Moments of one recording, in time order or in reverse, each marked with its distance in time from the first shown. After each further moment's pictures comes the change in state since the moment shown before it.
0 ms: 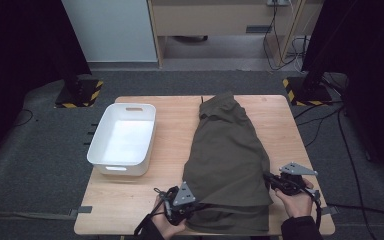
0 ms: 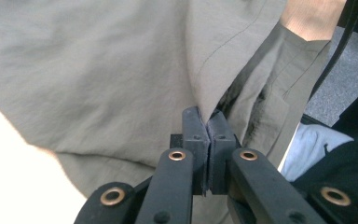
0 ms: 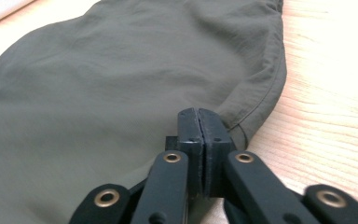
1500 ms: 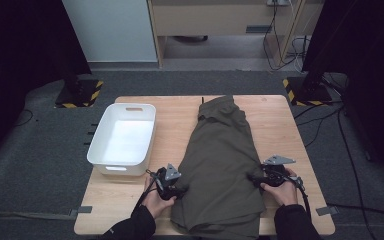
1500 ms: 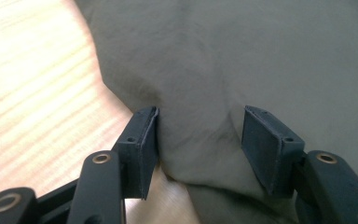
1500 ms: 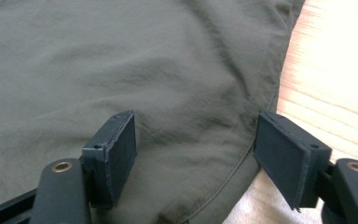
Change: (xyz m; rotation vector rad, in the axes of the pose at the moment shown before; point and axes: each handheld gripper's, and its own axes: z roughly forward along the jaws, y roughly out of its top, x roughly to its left) left arm 0.081 -0.025 0.048 0.079 0.176 -0.105; right arm -0.013 0.000 0.065 0.099 0.033 -0.048
